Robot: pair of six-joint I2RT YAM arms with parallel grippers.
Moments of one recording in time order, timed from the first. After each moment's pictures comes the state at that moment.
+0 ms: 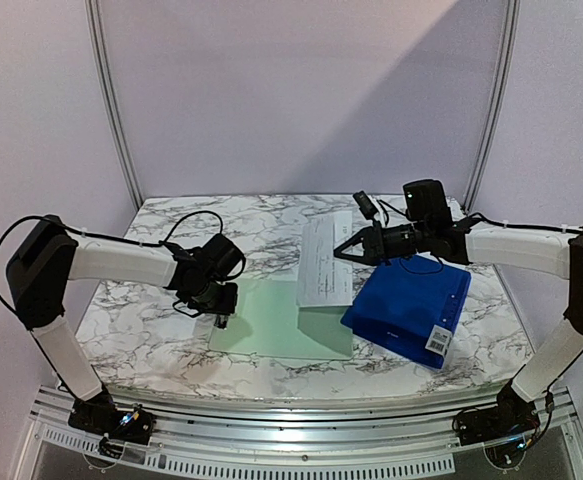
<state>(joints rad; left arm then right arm) -0.72 1.74 0.99 -0.45 -0.26 -0.60 0.56 1.60 1.07 0.01 -0.81 0.60</state>
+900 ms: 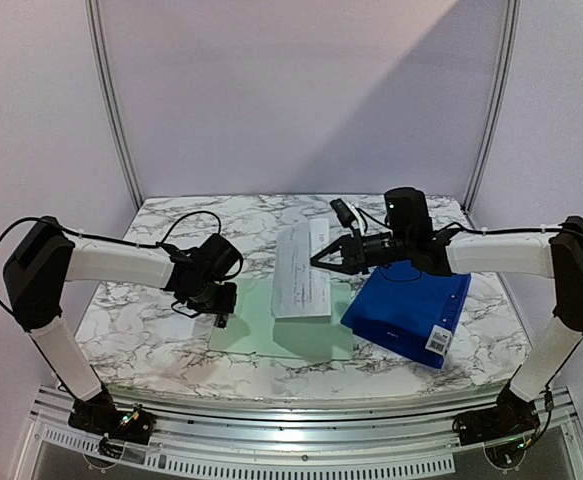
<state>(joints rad) -0.71 1.72 0.97 -0.41 -0.24 -0.59 0.66 1.67 1.06 0.22 -0.84 0.72</state>
